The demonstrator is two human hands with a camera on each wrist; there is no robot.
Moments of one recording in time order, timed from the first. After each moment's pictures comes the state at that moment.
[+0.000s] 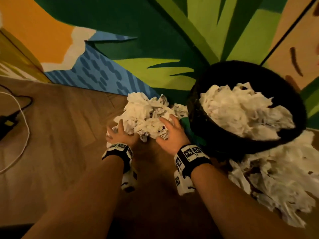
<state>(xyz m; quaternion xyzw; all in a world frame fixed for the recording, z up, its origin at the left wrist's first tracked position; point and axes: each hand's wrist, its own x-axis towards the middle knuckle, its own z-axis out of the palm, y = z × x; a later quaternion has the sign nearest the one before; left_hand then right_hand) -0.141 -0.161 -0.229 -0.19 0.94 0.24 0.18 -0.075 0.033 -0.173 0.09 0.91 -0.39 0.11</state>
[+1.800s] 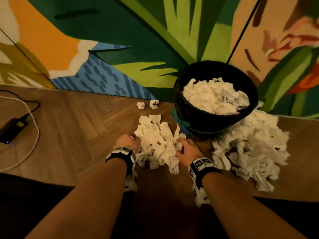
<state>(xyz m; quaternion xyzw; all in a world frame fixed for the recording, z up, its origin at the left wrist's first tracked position) -0.056 -0.153 -0.160 -0.08 0.94 0.23 0.22 0.050 0.075 -0.178 0.20 0.91 -0.30 0.19</state>
